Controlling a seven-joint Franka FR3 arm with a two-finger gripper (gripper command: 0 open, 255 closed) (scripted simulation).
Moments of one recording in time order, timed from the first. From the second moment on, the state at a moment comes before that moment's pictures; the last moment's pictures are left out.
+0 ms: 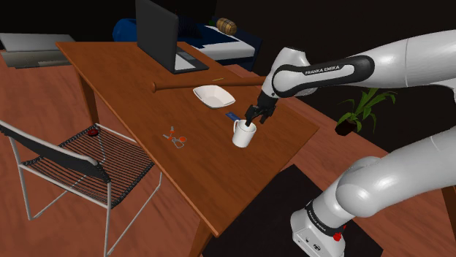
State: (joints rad) arm 0.05 -0.31 -0.03 -2.54 0.07 2.25 0.03
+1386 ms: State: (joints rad) arm 0.06 -0.25 -0.03 -2.57 0.08 2.34 0.02
